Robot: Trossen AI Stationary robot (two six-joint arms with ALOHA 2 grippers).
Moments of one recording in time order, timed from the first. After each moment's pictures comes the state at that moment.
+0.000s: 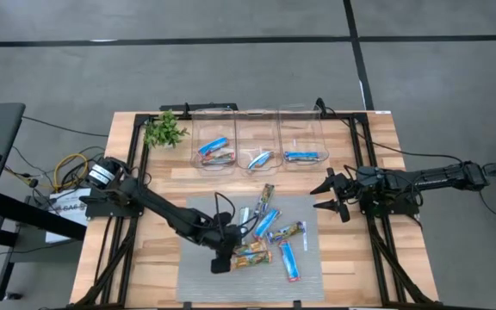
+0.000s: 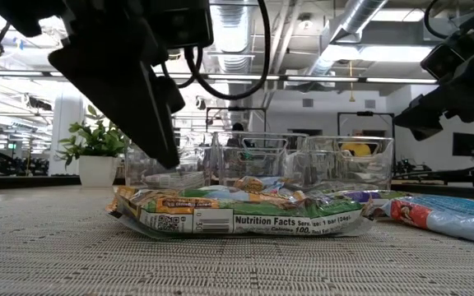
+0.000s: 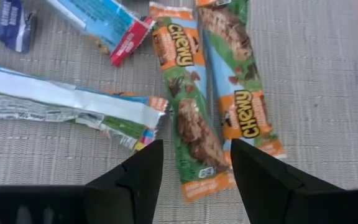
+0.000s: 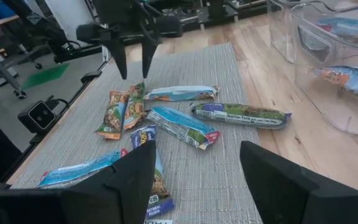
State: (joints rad) left arm -0.45 1.82 1.11 -0.29 -0.10 -0.48; right arm 0.05 0.33 0.02 0.01 -0.16 0.18
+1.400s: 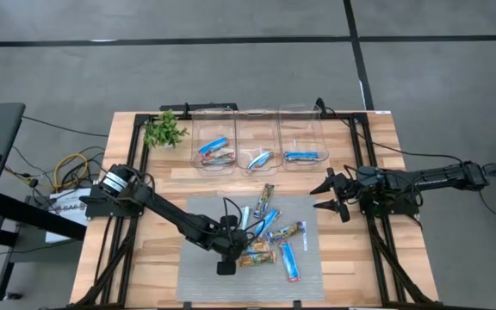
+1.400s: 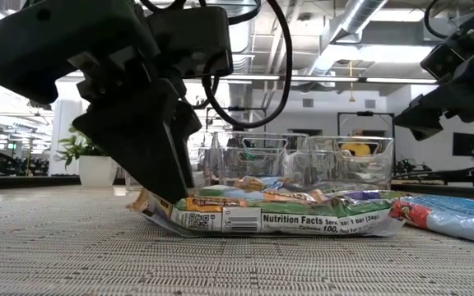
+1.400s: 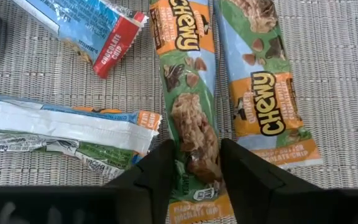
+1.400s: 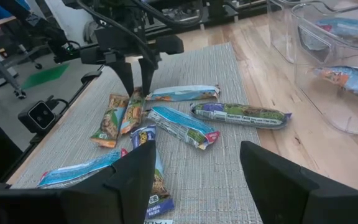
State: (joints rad) left arm -0.45 1.95 1.17 -0.25 -0.14 -0.41; right arm 0.05 0.33 0.02 0.01 -0.16 0.18
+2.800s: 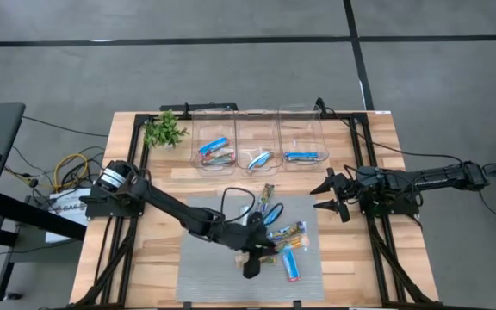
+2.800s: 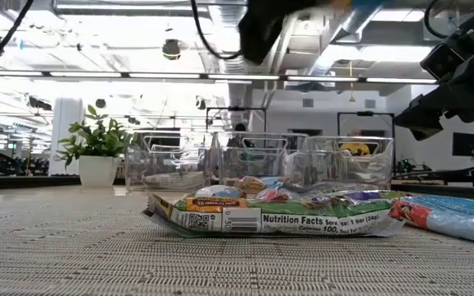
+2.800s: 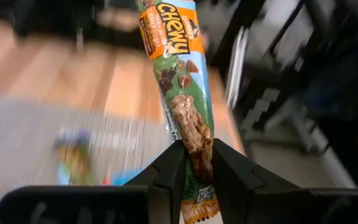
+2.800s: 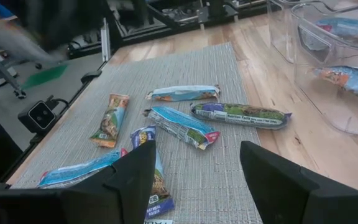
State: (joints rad) left arm -0.40 1.92 1.28 0.29 -0.16 -0.41; right arm 0.05 0.33 0.02 0.01 -0.16 0.18
